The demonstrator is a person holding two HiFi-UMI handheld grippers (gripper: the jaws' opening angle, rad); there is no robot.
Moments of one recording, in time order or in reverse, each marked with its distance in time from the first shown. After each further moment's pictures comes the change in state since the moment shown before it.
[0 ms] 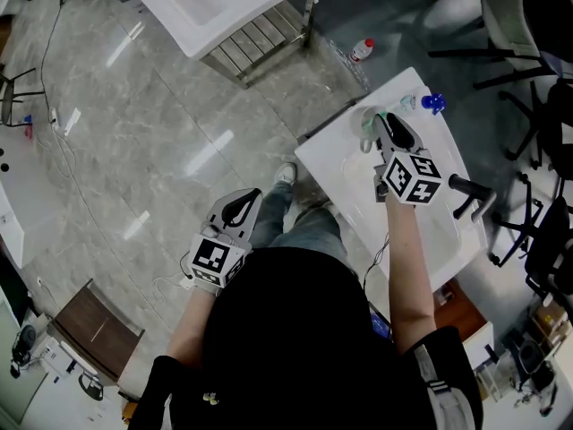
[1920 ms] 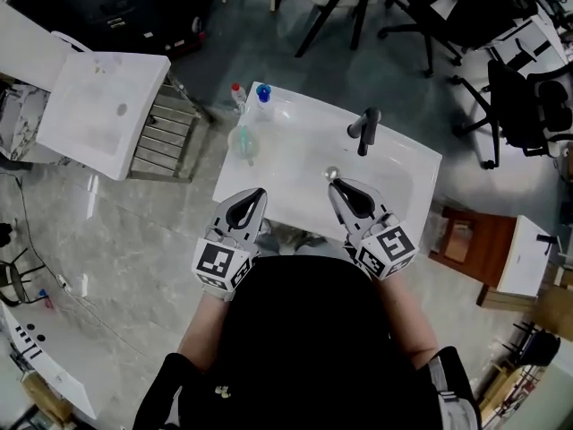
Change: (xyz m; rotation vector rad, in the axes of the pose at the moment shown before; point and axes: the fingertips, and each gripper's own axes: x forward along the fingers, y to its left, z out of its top) left arm 0.078 -0.226 0.098 0.313 -0.146 -0.489; right arm -0.310 0.011 -0.025 0.014 -0.410 -0.083
